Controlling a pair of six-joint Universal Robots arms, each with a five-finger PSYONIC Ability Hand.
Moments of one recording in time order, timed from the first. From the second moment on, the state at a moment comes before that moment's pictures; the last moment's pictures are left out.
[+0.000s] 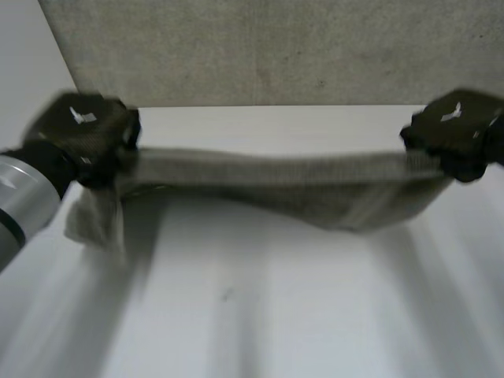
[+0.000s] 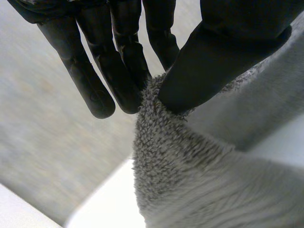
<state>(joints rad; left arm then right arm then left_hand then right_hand) 4.37 -1.51 -1.62 2.98 -1.43 3.56 1.72 -1.43 1.21 0.68 1.21 2.24 1.16 1.21 1.22 1.22 1.02 0.95 1.16 1.18 1.19 0.97</state>
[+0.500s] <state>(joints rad) 4.40 -2.05 -1.25 3.01 -1.39 3.78 1.88 -0.98 0.87 0.51 1.42 2.23 1.16 1.21 1.22 1.22 1.02 0.95 1.16 1.18 1.19 0.98</state>
